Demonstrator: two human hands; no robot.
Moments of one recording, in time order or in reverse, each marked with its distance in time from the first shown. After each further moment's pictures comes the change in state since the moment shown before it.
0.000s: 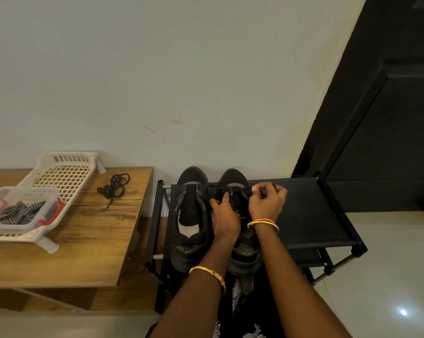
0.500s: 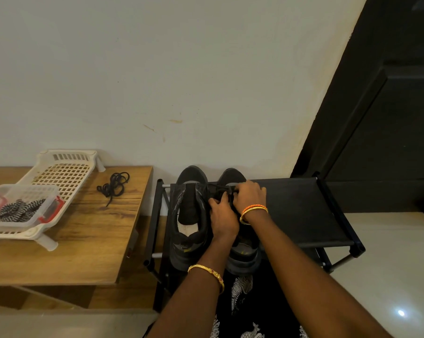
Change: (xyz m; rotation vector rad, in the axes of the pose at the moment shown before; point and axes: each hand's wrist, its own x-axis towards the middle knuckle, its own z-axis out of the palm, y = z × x) left_hand -0.003 0.003 -0.004 -0.053 0.037 0.016; right_hand 0.017 -0.016 0.017 -0.825 -0.523 -0.408
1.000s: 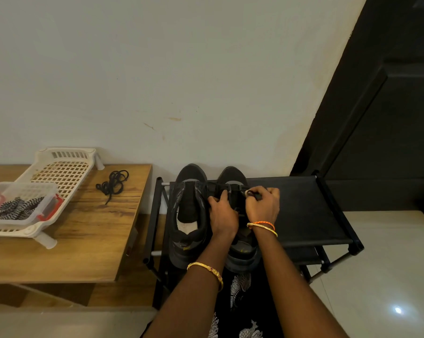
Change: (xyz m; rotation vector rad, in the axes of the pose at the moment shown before) left_hand 0.001 -0.001 0.000 0.050 -0.039 -0.015; right_hand -0.036 0.015 0.009 0.732 0.409 0.341
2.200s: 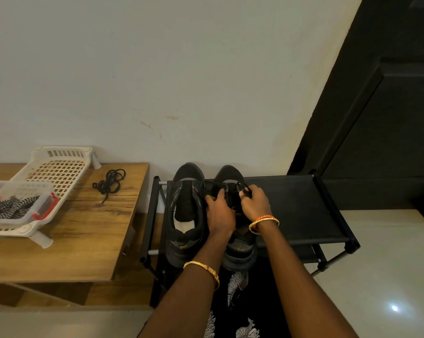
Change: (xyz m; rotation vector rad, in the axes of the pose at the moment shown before) left_hand -0.001 0.002 -0.001 -0.006 -0.008 -0.010; right_hand 0.012 -0.007 -0.006 -0.166 -0.422 0.052
